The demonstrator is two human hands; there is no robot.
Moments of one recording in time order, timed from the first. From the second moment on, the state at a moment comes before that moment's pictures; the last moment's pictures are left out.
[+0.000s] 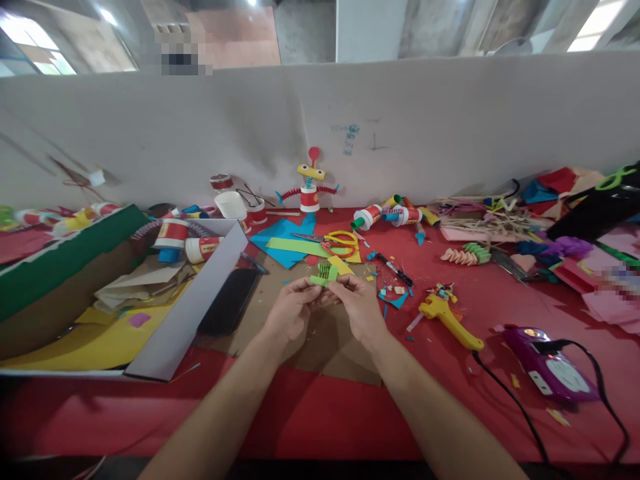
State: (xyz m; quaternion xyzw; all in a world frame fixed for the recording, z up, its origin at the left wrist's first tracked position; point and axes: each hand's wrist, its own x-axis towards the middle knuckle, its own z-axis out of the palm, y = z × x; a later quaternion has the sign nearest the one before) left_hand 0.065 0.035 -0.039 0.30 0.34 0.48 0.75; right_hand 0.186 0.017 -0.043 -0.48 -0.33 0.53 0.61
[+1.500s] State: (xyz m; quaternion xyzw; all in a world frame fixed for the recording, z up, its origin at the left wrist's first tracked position) left_hand 0.071 0.037 -0.041 0.26 0.34 0.54 0.73; right_hand 0.188 0.014 -0.050 -0.54 -0.48 0.38 0.58
